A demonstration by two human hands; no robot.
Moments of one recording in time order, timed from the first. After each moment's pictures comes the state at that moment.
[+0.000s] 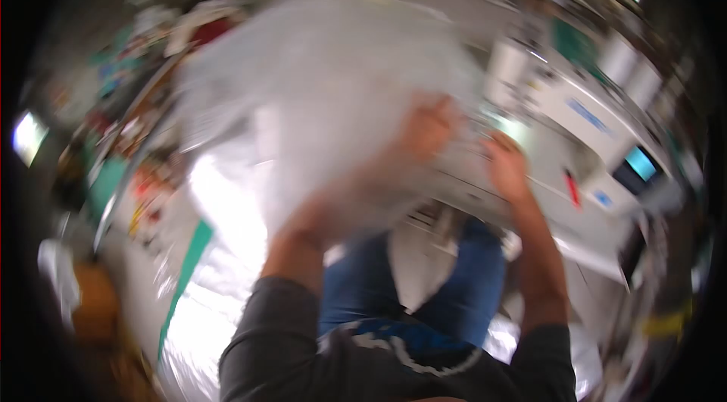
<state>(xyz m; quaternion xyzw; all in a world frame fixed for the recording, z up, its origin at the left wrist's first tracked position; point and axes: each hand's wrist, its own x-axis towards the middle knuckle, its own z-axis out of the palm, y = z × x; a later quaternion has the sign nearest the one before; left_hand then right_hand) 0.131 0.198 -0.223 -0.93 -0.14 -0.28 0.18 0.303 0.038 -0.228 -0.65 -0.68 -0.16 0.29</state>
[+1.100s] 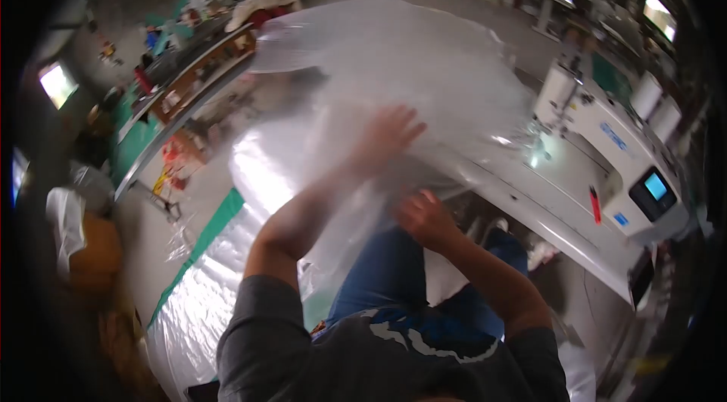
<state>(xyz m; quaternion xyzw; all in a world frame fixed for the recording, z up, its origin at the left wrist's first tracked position) -0.082 0.182 -0.193 -0.92 -0.22 -0.23 0.23 0.065 0.018 -0.244 -0.38 -0.88 -0.18 0.23</state>
